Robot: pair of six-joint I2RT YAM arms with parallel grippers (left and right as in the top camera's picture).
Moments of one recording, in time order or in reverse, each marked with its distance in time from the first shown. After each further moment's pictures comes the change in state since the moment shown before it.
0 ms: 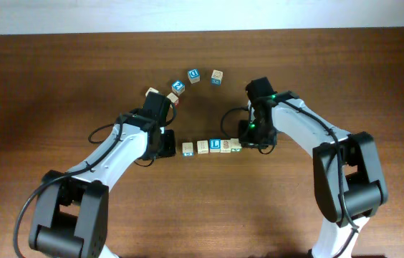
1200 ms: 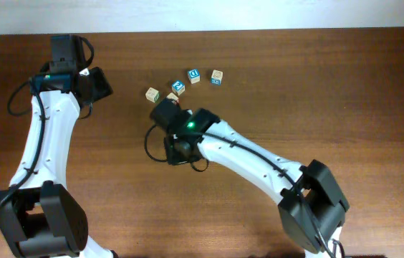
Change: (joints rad) left arm 0.402 0.013 0.447 -0.092 -0.091 0.062; right arm 0.532 0.018 0.328 -0.144 0.206 0.282
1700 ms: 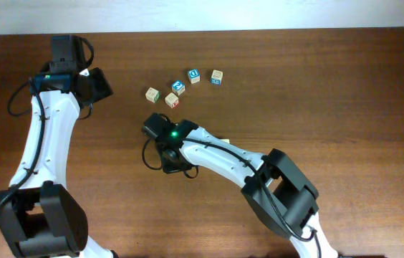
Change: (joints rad) left arm 0.000 0.000 0.000 -0.010 0.000 0.000; right arm 0.023 0.183 0.000 0.076 0.024 0.039
